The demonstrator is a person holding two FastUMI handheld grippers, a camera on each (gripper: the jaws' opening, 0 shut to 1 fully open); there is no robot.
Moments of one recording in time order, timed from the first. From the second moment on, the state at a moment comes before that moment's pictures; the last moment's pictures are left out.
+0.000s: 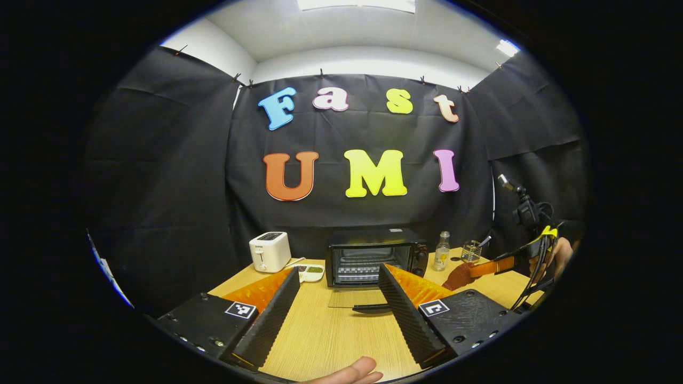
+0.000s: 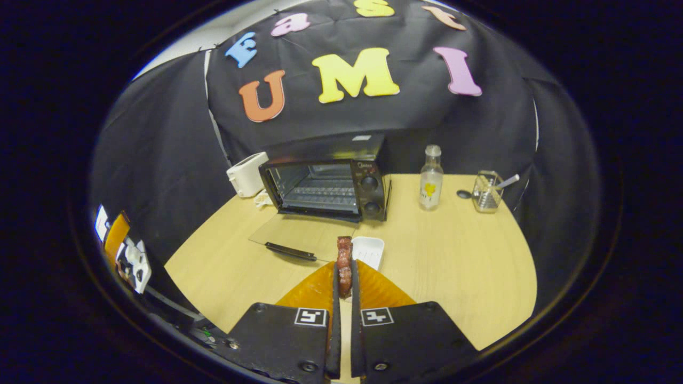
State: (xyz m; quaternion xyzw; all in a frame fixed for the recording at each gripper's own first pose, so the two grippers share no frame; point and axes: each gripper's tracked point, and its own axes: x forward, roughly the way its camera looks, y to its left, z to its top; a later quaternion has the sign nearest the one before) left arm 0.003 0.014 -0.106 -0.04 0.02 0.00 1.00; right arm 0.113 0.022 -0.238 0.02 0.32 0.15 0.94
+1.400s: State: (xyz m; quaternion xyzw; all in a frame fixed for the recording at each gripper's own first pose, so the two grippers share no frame) left arm 0.030 0.107 -0.102 -0.04 0.00 0.03 1.00; right arm 0.222 0.185 -0.241 0.10 0.21 0.12 0.97
